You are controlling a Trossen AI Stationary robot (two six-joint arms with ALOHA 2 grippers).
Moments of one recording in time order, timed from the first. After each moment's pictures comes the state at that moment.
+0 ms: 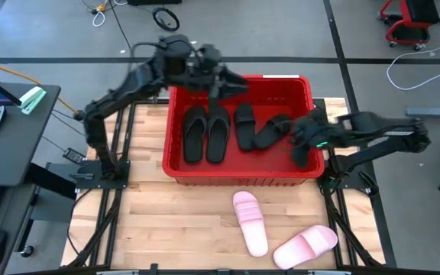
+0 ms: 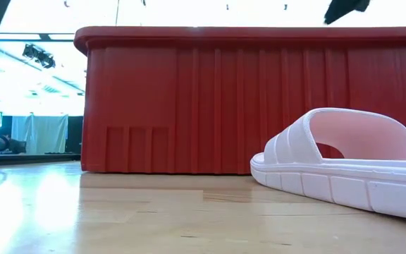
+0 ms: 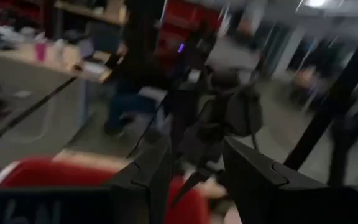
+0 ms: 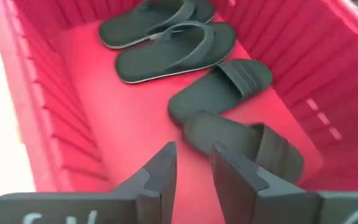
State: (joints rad) left arm 0.30 1.80 2.26 -0.49 0.37 -0.24; right arm 0.10 1.03 1.30 -1.21 0.42 0.45
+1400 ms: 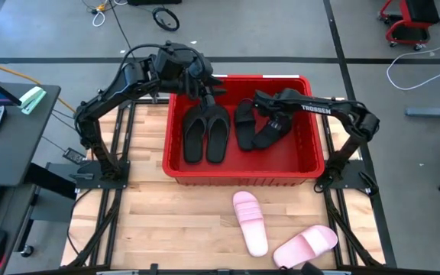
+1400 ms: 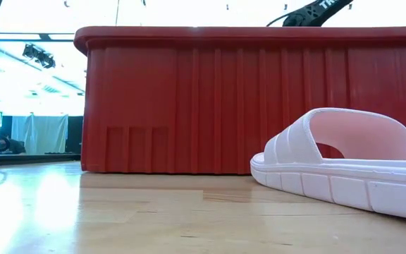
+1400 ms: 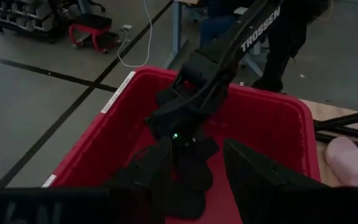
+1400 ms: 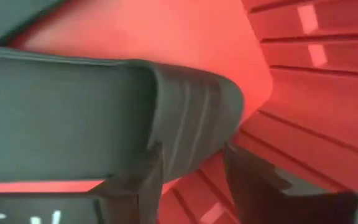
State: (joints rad) left arm 0.31 1.74 2.26 -0.94 -0.01 -0.04; right arm -0.58 1.68 1.23 -1.08 0.38 0.06
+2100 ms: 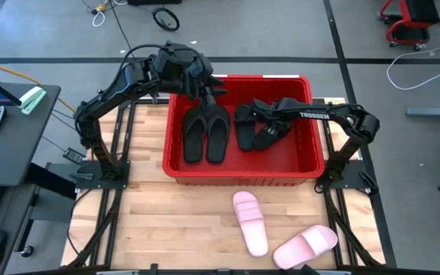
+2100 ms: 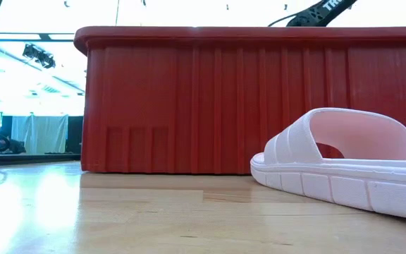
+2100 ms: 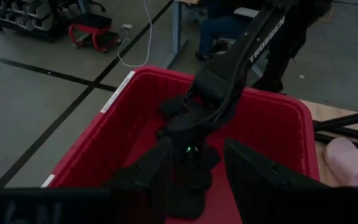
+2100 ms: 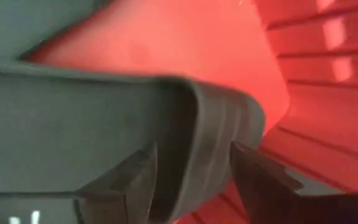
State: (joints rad) left arm 0.31 1.74 2.26 -0.94 -0.01 -0.04; right arm -0.53 1.67 1.12 -0.93 0.43 0.09
